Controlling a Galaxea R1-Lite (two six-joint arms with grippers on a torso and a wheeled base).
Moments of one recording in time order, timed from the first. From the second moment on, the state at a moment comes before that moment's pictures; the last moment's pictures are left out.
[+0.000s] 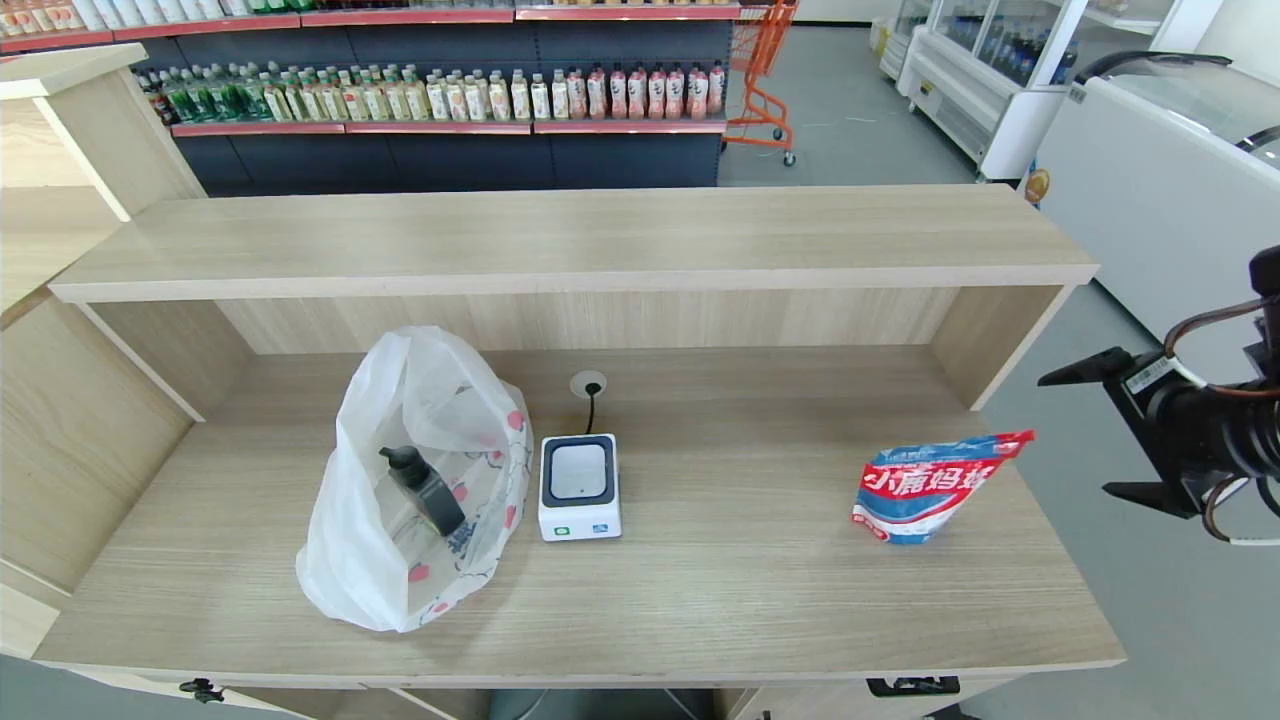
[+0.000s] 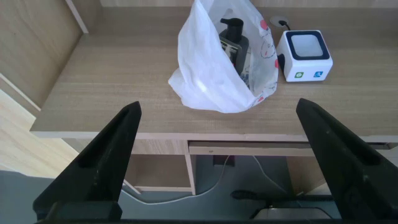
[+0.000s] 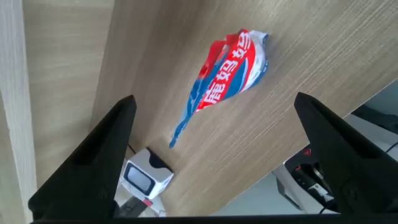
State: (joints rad) left arm 0.00 0.00 0.00 0.00 0.01 0.00; right arm -0.02 1.51 -0.97 0.10 0.02 1.02
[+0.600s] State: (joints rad) left arm 0.00 0.00 0.00 0.00 0.01 0.00; right arm 0.04 1.84 -1.04 -0.07 -0.07 1.02
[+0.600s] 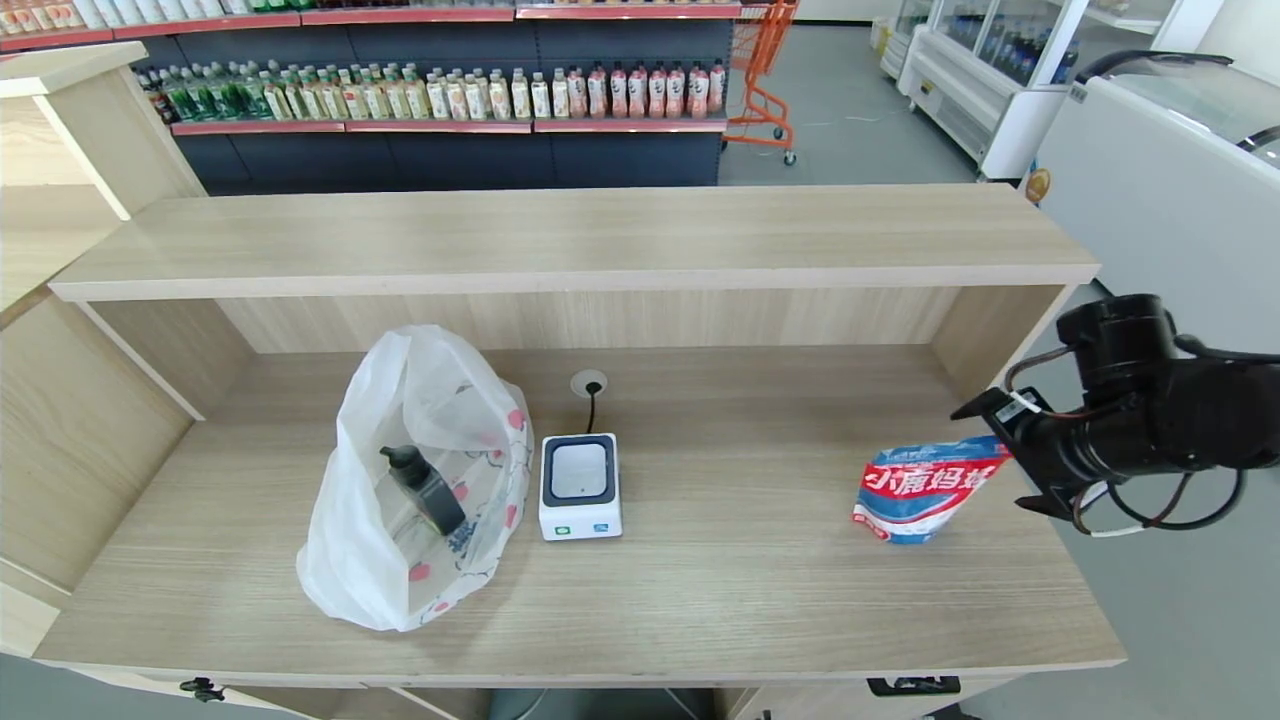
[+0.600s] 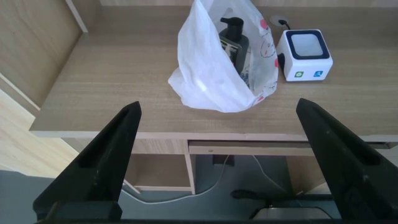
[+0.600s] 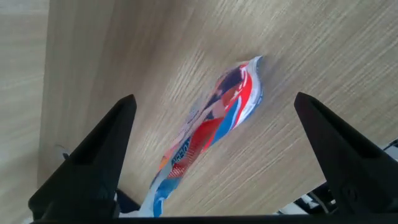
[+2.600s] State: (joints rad) left arm 0.00 0.00 0.00 0.00 0.01 0.00; right arm 0.32 1.41 -0.65 -0.45 0.93 0.35
